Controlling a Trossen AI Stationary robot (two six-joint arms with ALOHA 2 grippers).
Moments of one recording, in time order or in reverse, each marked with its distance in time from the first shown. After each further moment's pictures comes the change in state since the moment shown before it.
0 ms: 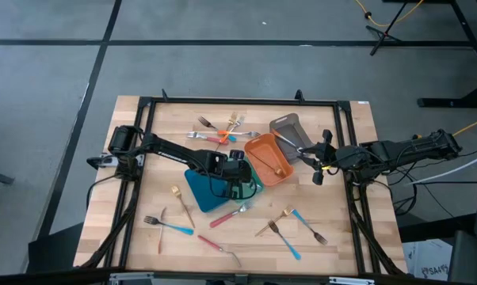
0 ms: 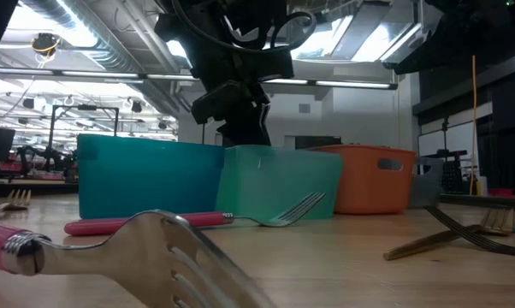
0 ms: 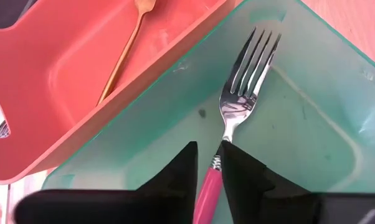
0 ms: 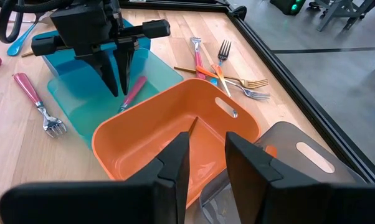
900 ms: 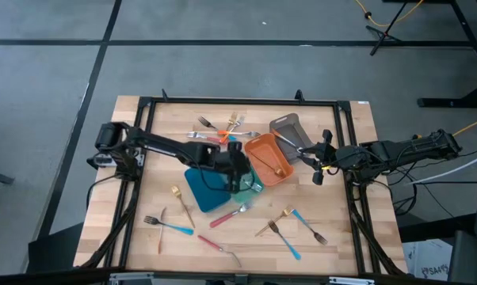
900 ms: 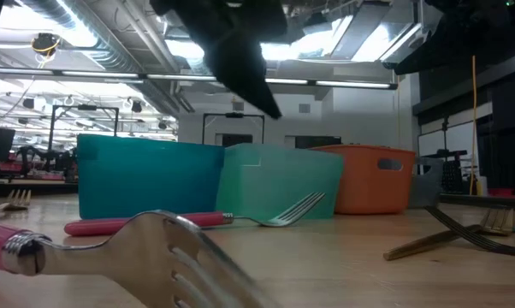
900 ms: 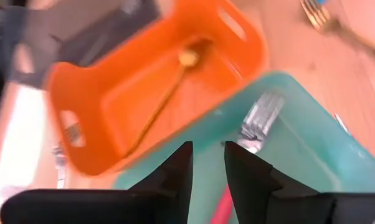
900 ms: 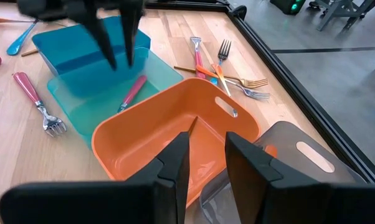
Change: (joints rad) left arm 0.030 -0.144 -0.001 0.015 0.003 -0.048; right arm 0.000 0.000 -0.001 -0.001 0.000 0.000
